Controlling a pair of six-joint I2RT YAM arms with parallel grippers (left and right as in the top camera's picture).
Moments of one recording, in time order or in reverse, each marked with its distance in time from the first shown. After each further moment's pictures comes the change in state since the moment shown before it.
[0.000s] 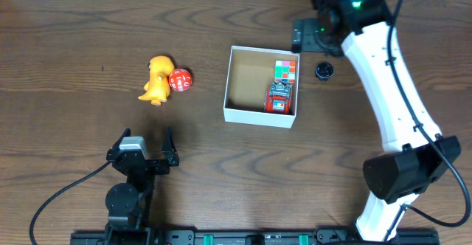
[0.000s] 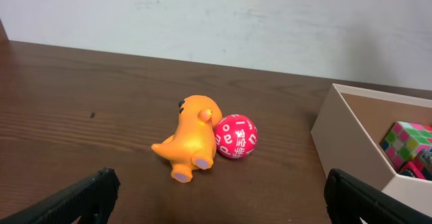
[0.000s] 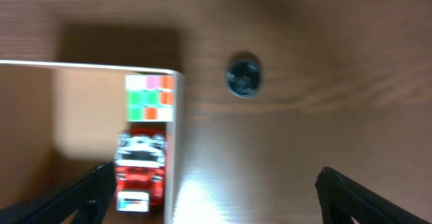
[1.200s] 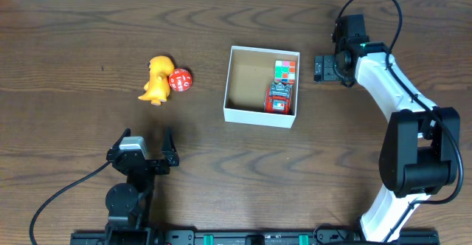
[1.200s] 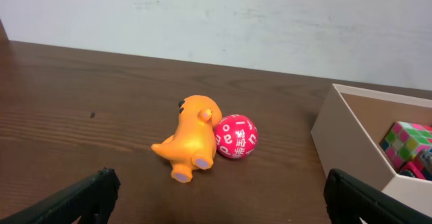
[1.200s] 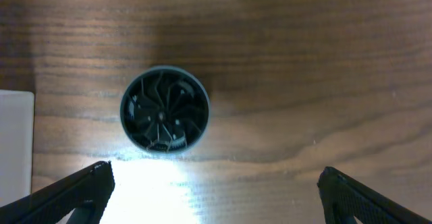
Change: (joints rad) left arm 0.000 0.000 0.000 0.000 0.000 0.000; right arm -0.185 0.000 -0.711 0.758 -0.060 -0.260
